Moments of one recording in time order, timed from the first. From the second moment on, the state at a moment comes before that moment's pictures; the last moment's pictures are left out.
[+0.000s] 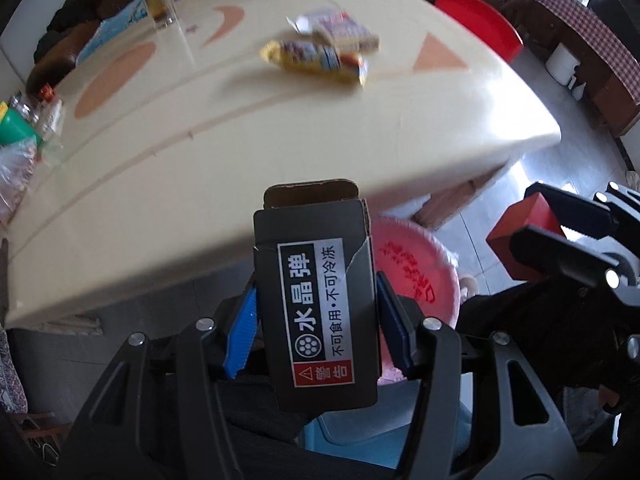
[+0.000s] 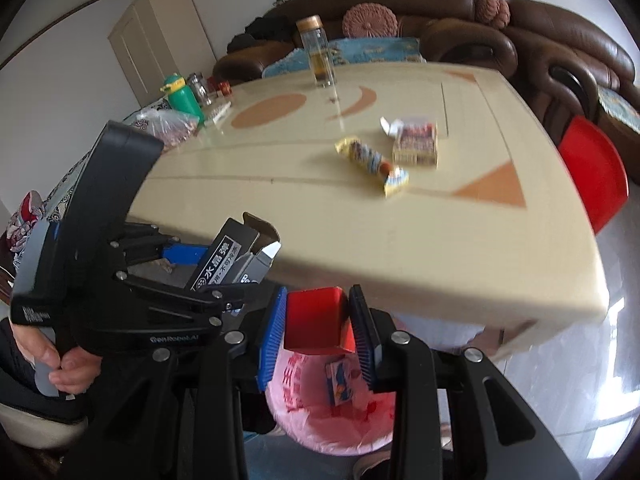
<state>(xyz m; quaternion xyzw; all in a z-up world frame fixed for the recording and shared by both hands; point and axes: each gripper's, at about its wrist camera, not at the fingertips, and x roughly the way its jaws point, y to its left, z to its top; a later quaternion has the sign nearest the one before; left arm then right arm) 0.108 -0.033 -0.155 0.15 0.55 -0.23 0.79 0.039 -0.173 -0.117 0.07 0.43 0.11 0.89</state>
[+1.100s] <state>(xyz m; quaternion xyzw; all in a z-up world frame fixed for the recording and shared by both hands) 0.101 -0.051 -0.313 0.16 0.66 -0.24 0.69 0.057 -0.182 -0.273 0.11 0.56 0.10 0.82</state>
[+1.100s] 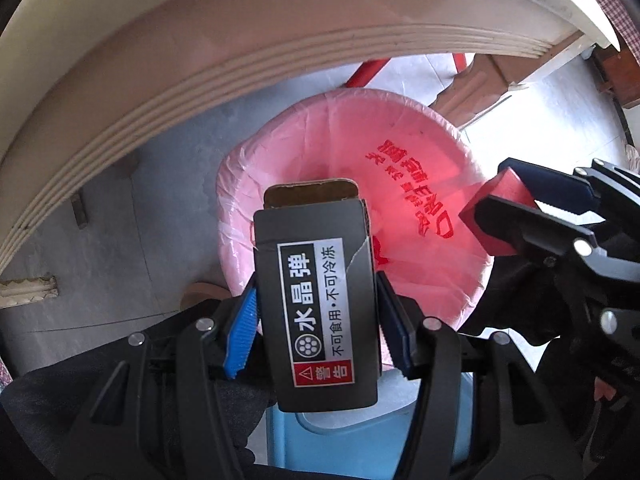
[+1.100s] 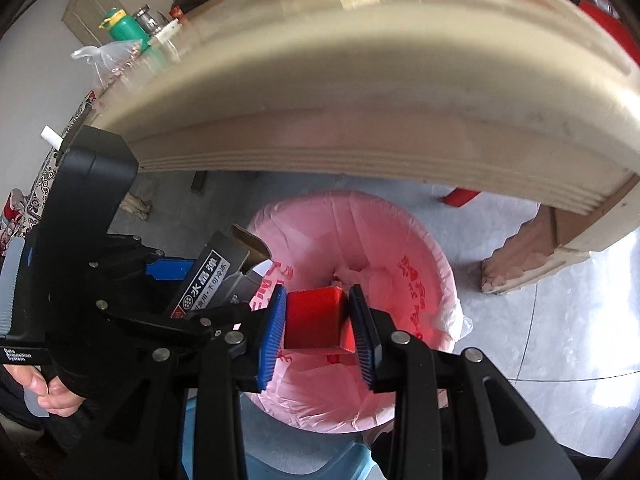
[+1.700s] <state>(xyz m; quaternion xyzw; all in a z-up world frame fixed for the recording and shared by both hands) 0.110 -0.059 -0.338 0.18 0.69 -0.24 0.66 0.067 -0.194 -0.307 0.12 0.58 0.10 0.80</state>
